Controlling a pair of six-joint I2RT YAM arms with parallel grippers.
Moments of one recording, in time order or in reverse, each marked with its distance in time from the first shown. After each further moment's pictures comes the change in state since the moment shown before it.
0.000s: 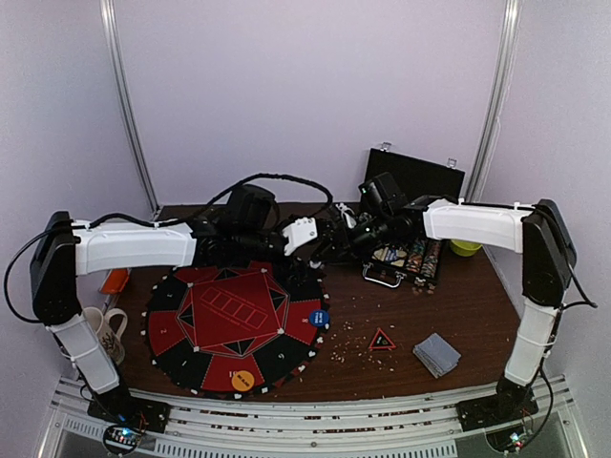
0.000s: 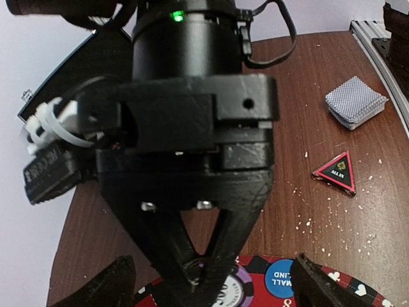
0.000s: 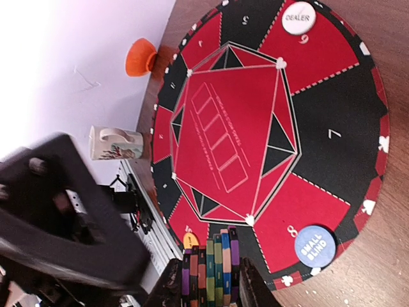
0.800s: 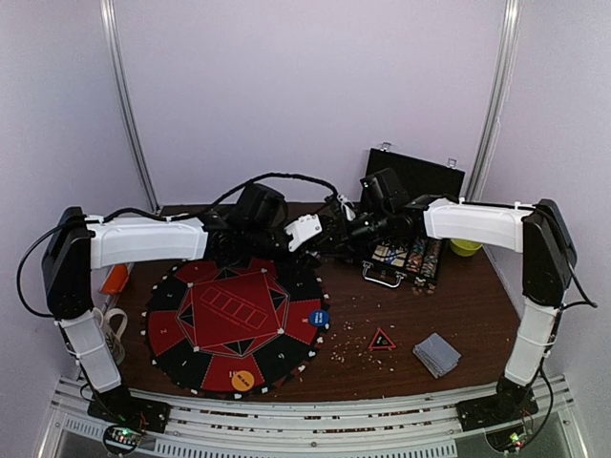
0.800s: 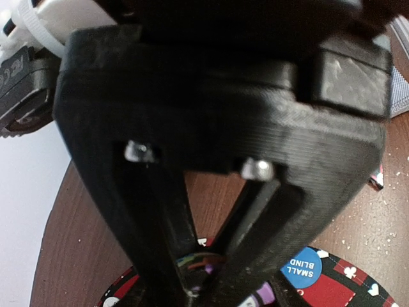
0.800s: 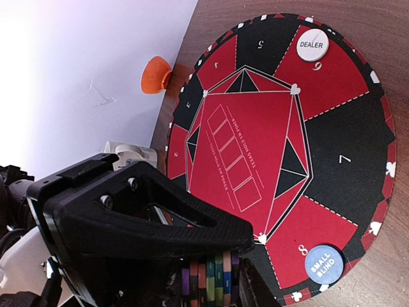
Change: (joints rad) left arm 0.013 0.083 0.092 -0.107 -0.118 -0.096; right arm 0.000 0.000 0.002 0.106 -0.004 0.071
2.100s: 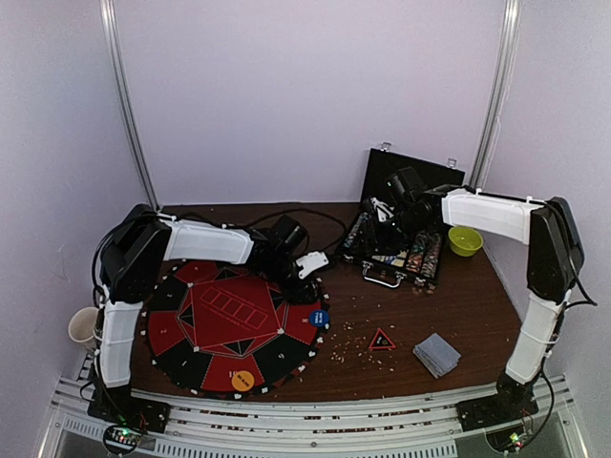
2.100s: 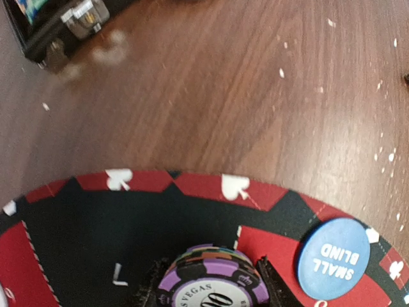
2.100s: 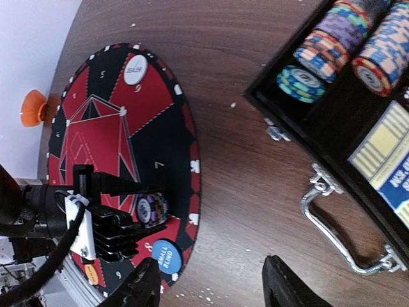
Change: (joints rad) left arm 0.036 0.372 0.200 -0.237 0.031 -0.140; right arm -0.149 -0.012 0.017 -0.301 0.312 -0.272
